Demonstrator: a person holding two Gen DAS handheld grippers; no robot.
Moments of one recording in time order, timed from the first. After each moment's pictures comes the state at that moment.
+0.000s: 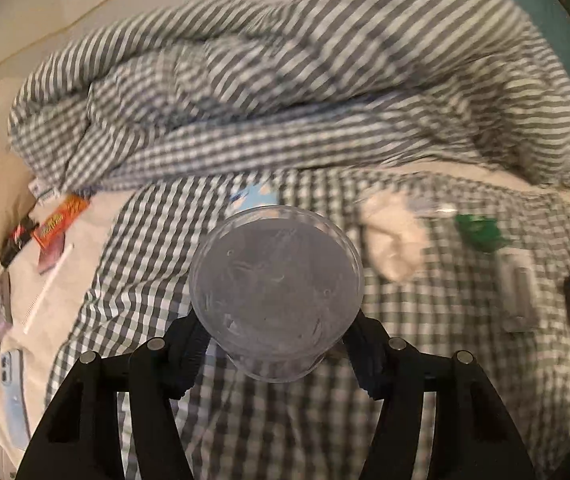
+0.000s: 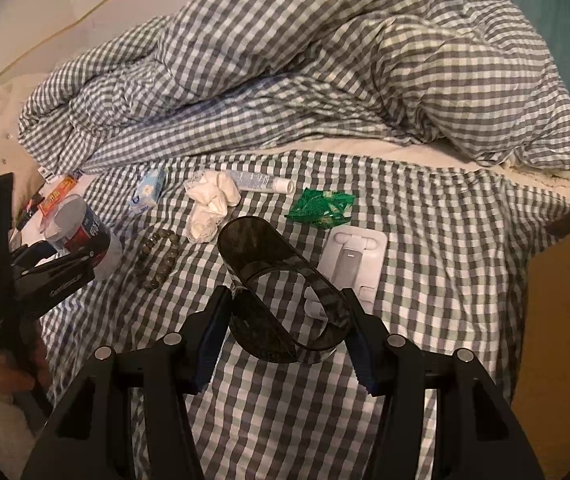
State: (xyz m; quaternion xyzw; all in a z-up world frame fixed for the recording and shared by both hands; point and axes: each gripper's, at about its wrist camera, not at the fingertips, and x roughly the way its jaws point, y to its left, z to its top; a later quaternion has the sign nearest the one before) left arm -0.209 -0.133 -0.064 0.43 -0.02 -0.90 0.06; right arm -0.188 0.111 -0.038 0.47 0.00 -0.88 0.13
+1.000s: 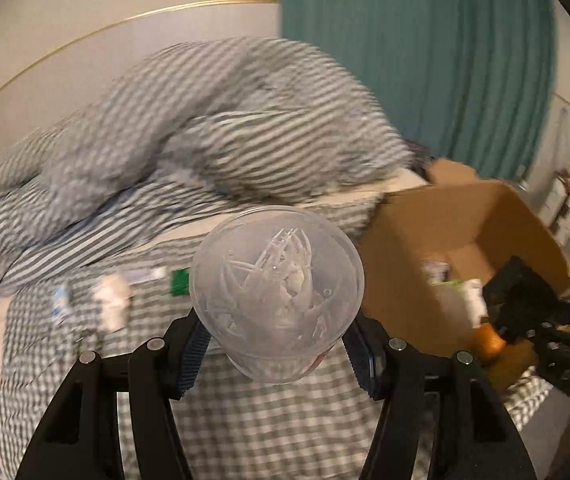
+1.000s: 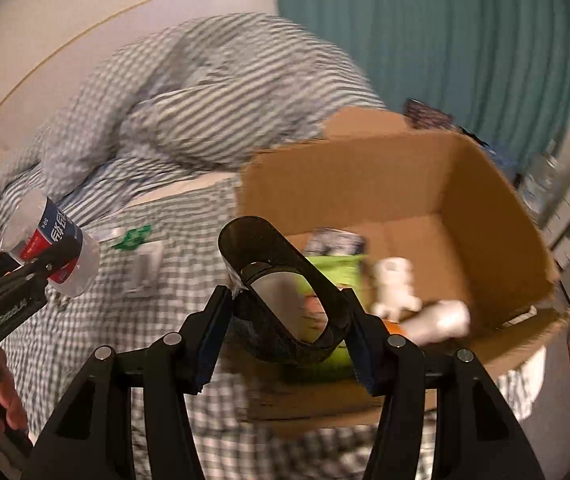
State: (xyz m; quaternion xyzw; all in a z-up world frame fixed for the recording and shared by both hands) left arm -0.125 0.158 0.040 0.36 -0.07 -0.91 -0.17; right arm -0.058 0.359 0.042 0.41 -0.09 -0.90 -0.08
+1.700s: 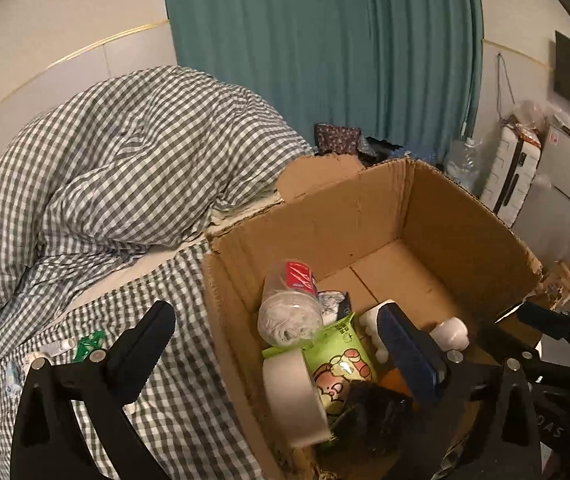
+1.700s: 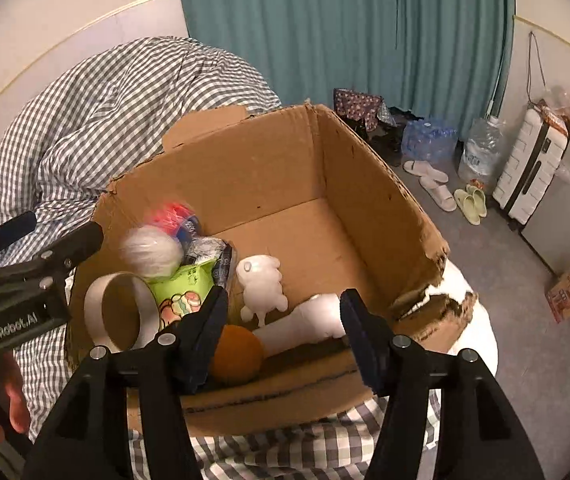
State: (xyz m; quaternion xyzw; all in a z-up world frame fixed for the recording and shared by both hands) left arm -0.118 0.323 0.027 0.33 -0.15 -0.90 -0.25; right arm -0.024 0.473 0.017 0.40 -0.13 -0.89 -0.17
